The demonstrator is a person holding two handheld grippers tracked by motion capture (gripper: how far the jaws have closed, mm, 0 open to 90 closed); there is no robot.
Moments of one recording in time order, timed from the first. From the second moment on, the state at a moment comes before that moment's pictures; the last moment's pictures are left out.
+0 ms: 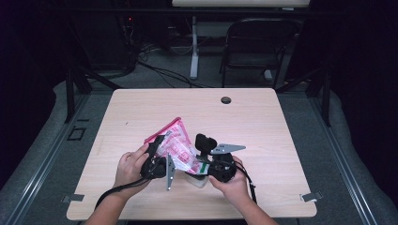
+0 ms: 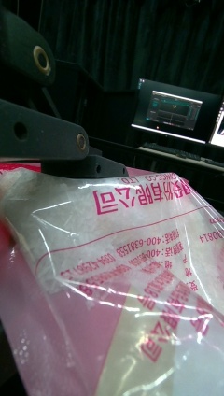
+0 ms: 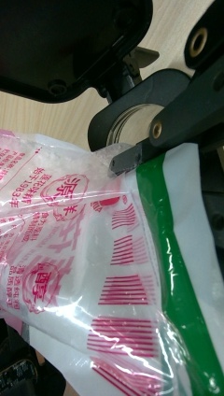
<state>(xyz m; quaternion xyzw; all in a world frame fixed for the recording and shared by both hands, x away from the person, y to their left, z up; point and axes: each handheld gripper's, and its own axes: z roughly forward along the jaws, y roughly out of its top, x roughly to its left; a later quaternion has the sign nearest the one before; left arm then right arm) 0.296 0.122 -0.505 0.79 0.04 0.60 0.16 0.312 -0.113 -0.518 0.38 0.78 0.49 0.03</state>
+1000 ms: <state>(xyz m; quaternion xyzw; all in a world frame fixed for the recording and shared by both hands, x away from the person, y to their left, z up) 0.290 0.117 -0.500 0.78 0.03 0.61 0.14 0.313 -0.111 -0.522 0.38 0.79 0.48 0.02</state>
